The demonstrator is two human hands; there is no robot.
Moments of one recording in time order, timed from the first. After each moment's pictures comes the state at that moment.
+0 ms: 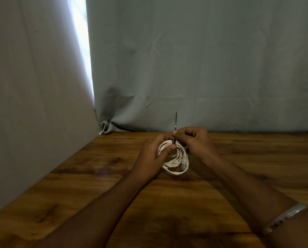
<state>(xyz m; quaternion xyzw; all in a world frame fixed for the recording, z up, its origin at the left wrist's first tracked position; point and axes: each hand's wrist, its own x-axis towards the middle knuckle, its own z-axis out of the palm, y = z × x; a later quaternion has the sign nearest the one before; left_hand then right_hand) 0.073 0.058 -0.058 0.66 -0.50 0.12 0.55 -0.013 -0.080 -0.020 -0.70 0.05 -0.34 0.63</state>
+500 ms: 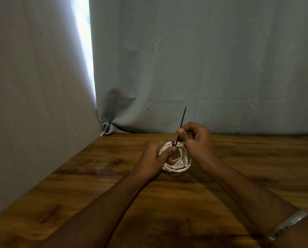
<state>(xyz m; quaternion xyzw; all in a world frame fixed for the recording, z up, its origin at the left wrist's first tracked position) 0.081 0.056 -0.058 0.67 -0.49 0.05 0.56 -0.007 -0.079 -0.018 -0.76 0.05 -0.45 0.47</state>
